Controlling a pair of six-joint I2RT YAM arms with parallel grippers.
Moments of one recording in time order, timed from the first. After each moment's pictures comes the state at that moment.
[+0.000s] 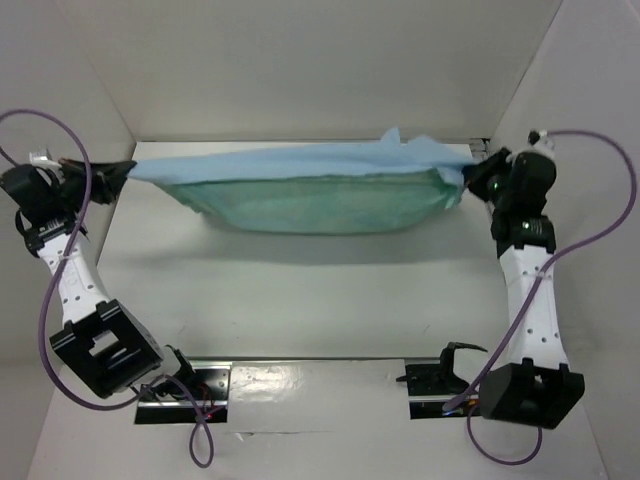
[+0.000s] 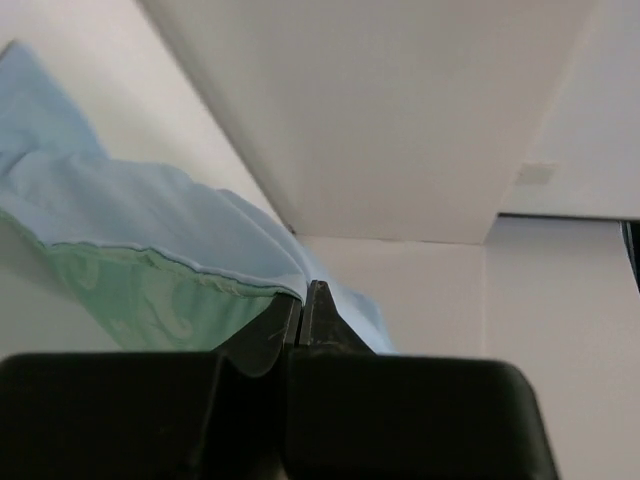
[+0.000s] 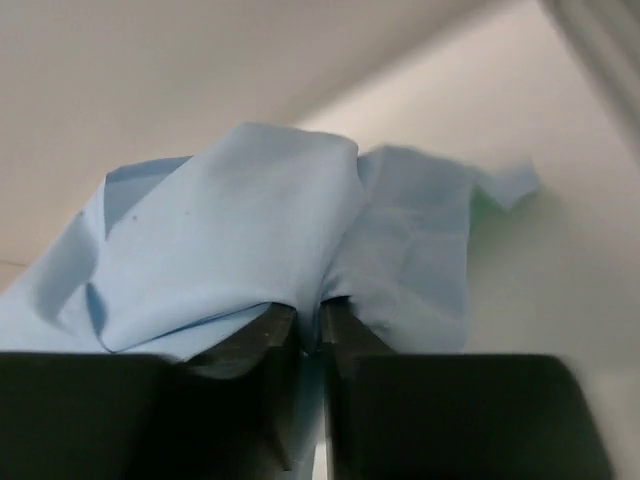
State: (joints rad) left arm 0.69 1.32 1.20 -0.09 0.93 -1.20; right arm -0.19 1.12 1.21 -0.33 -0.14 0.54
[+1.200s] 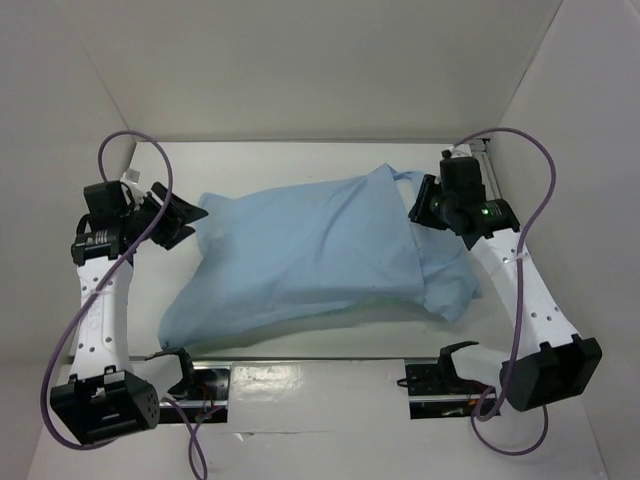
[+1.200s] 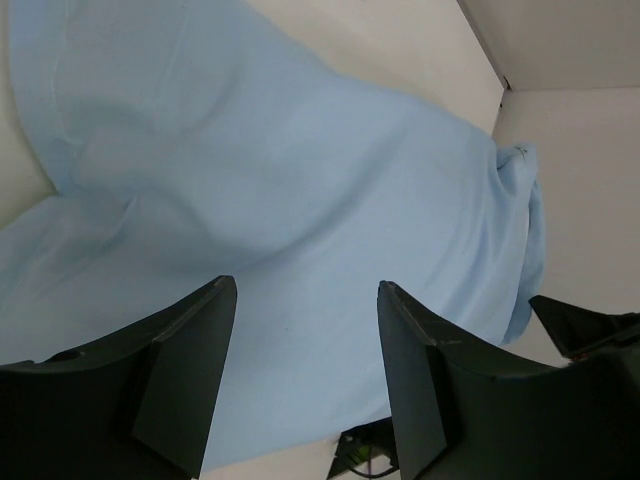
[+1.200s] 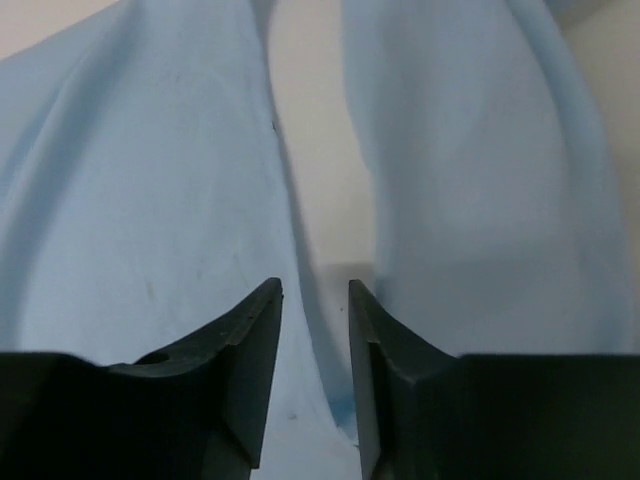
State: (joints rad) left arm 0.29 1.08 1.08 -0.72 0.57 -0.71; right arm 0.18 1.19 1.23 -0.79 0.02 0.43
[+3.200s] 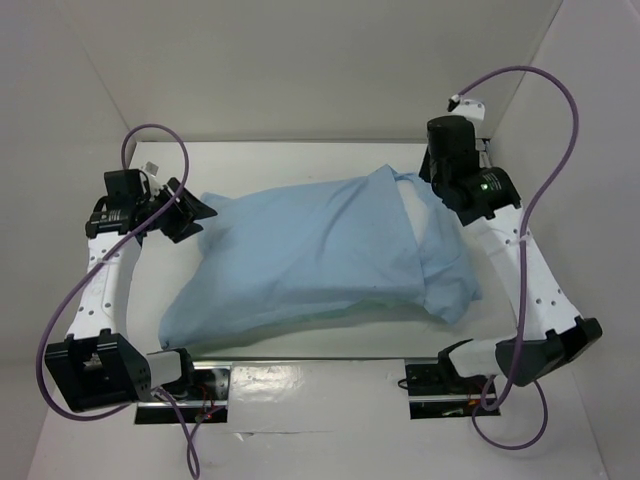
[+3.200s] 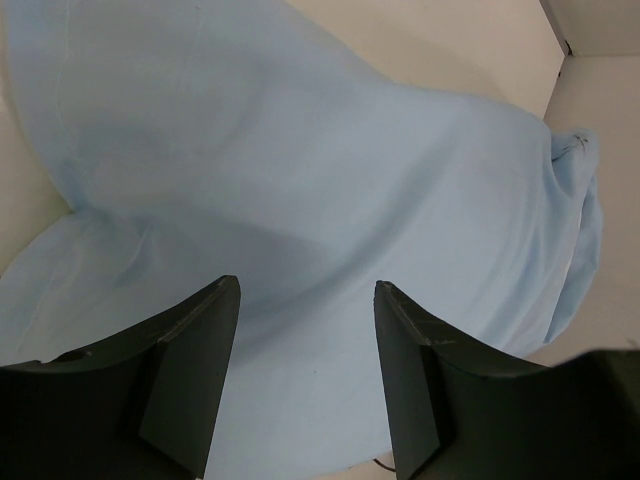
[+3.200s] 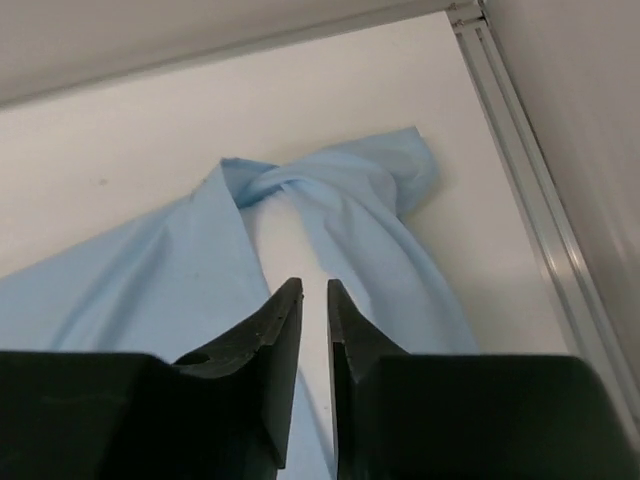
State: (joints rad) left arm 0.21 1.22 1.13 -0.72 0.51 -0.63; right arm 0.38 1.34 1.64 -0.81 0.56 0.36
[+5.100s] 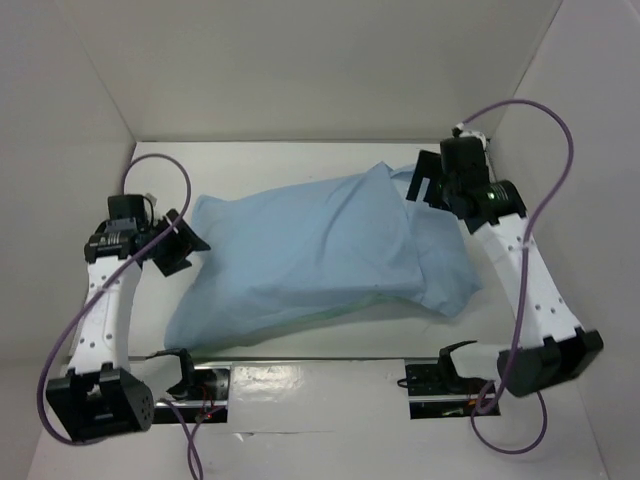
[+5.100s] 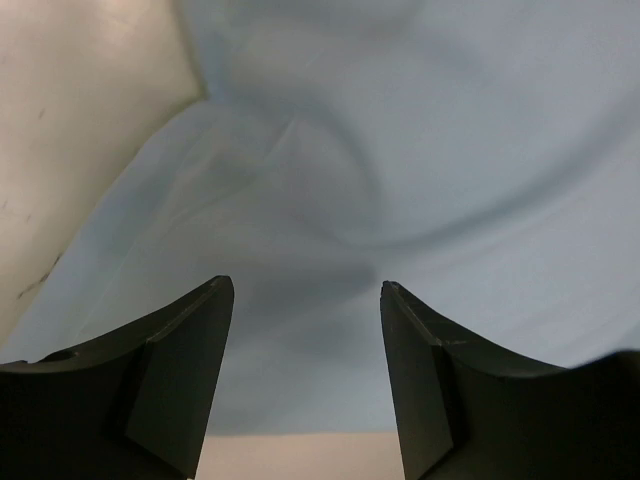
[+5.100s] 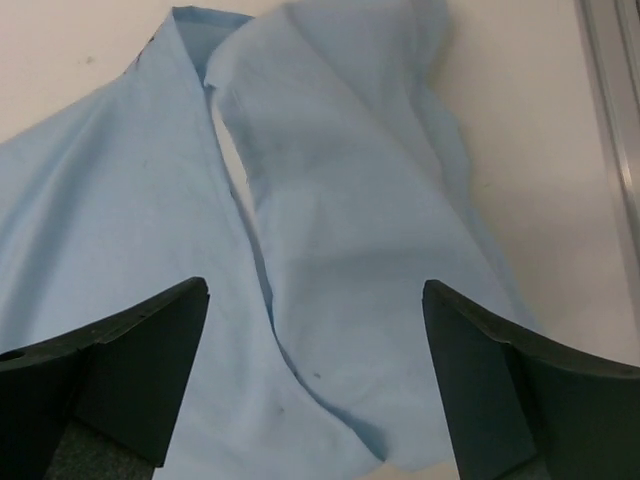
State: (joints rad) left arm 0.20 1.12 1.06 -0.90 0.35 -0.56; right arm 0.25 1.32 1.51 -0.90 0.28 0.38
